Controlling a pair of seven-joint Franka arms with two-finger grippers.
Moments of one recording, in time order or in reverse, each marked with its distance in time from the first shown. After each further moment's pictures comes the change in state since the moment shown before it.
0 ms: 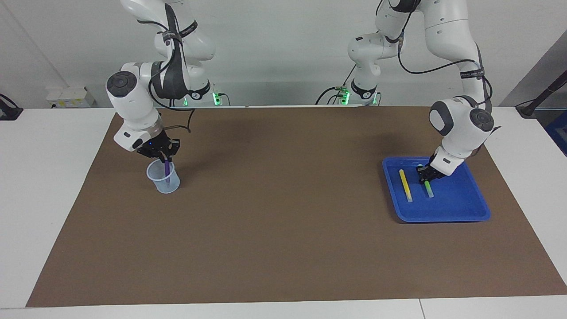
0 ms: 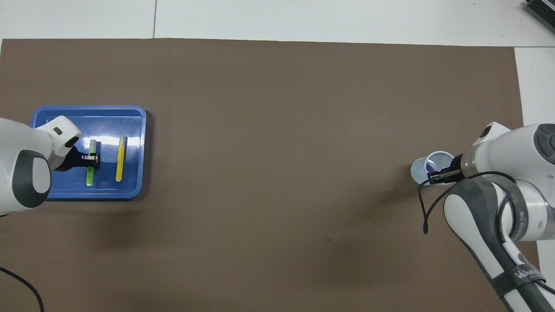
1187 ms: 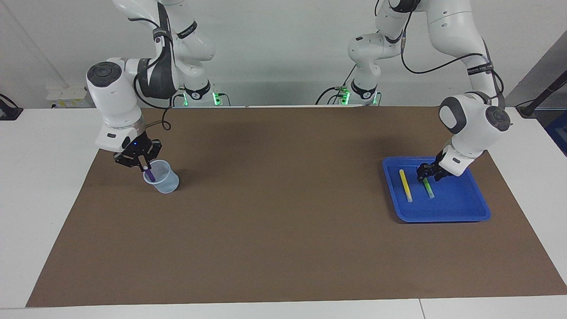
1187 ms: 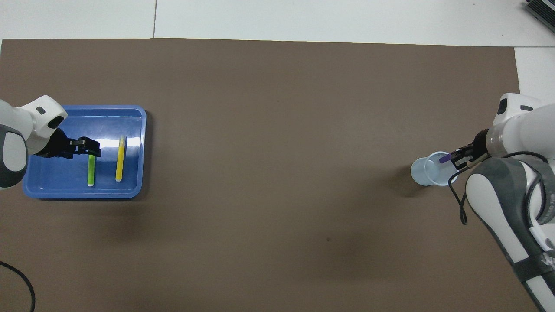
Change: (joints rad) left arm -0.001 0.006 -0.006 0.202 -0.051 -0.276 -0.025; right arm -0.033 0.046 0.000 0.159 -0.018 -0.035 -0.303
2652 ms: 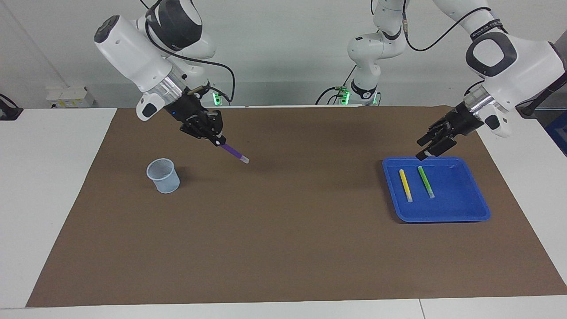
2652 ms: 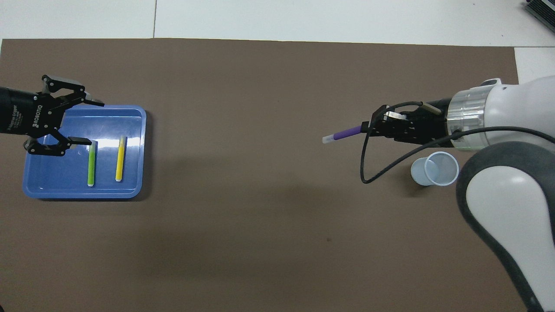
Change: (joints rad) left arm -0.050 -0.184 -0.035 0.193 -0.535 -0.241 -1.069; right arm 0.295 -0.013 0.023 0.209 0.635 0.073 0.951
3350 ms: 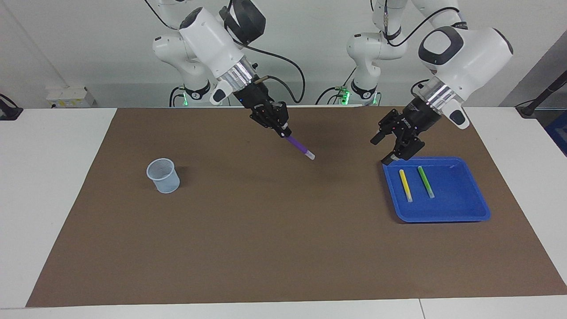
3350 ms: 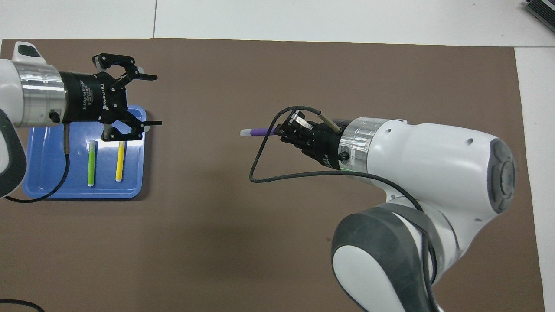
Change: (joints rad) left arm -0.224 -0.021 -0.004 -0.055 -0.059 0.273 -0.529; right arm 0.246 0.009 0.001 -0.062 0.004 0.319 0.373
